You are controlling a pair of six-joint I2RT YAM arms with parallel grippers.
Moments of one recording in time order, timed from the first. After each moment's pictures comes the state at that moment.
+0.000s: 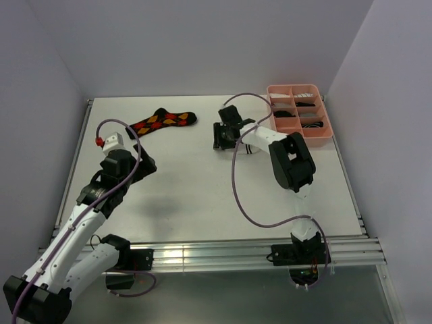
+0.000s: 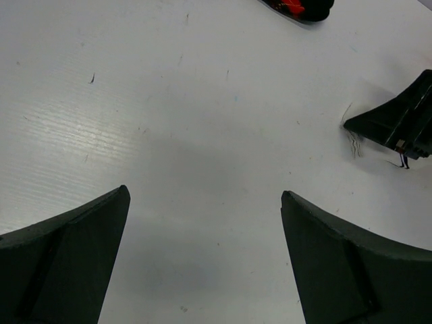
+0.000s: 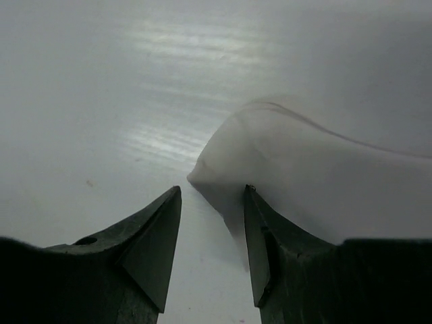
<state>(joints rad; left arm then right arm) -0.38 0.82 0.74 -0.50 -0.33 -0.68 0.47 2.18 1.61 -0.39 -0.05 0.43</state>
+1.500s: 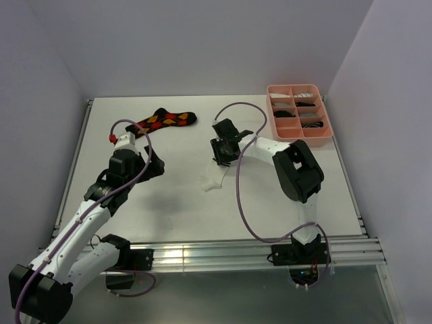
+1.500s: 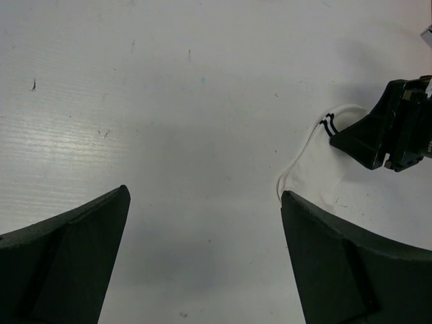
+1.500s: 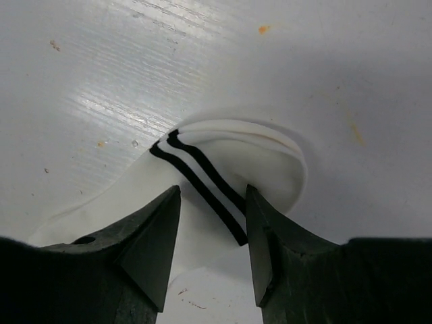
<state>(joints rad) -0.38 0.87 0.68 -0.35 -0.18 -0.57 0.59 2.00 1.37 -0.41 0.04 0.25</state>
